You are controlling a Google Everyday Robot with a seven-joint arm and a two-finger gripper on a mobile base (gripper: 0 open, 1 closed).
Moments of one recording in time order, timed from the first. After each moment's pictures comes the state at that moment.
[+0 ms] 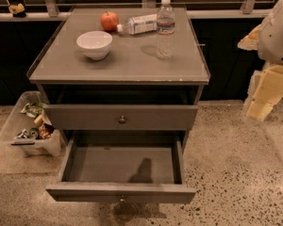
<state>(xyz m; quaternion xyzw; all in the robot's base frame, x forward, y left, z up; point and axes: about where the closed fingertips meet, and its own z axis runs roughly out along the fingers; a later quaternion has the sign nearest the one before) 0.438 -0.217 0.976 -0.60 0.78 -0.03 0.16</state>
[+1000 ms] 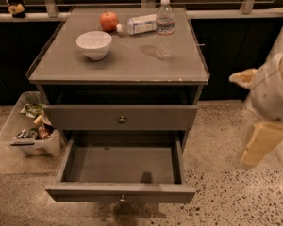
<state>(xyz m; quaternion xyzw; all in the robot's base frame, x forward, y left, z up) 0.397 -0.204 0.922 -0.63 0.75 -0.04 0.19</state>
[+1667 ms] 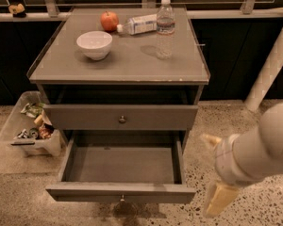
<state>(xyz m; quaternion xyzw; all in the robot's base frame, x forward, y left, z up) 0.369 -0.176 0.761 -0.64 0.74 0.02 0.20</state>
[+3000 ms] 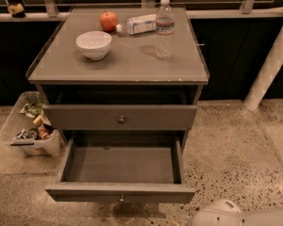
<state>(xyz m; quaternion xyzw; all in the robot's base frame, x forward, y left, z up) 0.246 -0.108 0.443 -0.59 0.78 0.17 0.06</state>
